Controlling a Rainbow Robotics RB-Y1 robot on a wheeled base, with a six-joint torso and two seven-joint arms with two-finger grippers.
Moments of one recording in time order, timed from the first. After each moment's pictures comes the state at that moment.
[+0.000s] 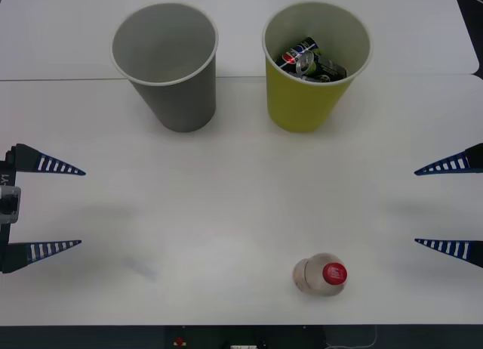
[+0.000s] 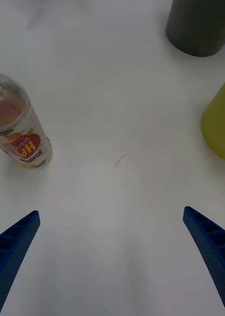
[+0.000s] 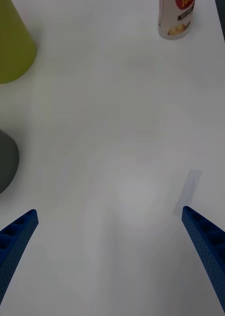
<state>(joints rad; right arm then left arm) 0.26 -1.13 -0.26 -2.01 1.31 -1.13 -0.09 0.26 1.13 0.26 -2.01 -1.31 -1.13 -0.09</state>
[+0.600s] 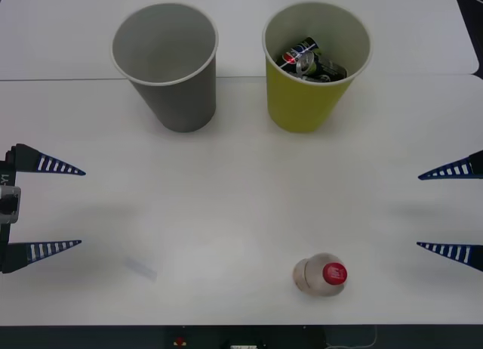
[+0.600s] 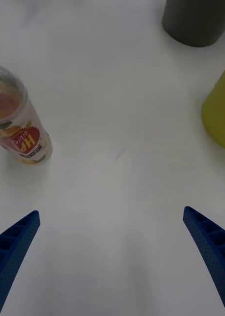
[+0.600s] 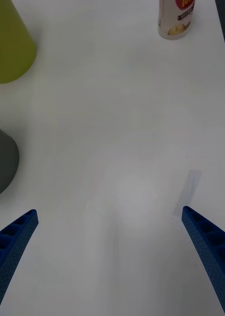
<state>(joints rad) 0.31 -1.16 -0.25 -1.99 1.28 -1.08 -0.07 0.26 1.13 0.26 -2.01 -1.31 -1.13 -0.09</state>
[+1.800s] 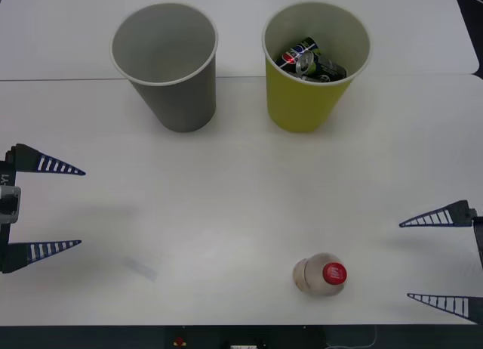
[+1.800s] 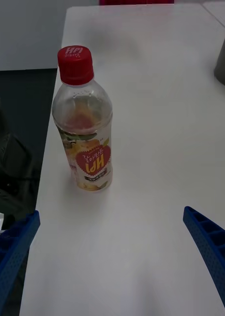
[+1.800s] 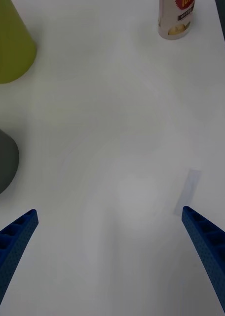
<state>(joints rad) 0.27 -1.09 -0.02 -1.69 0.98 -1.24 0.43 0.26 1.13 0.26 -2.01 -1.31 -1.13 -0.09</state>
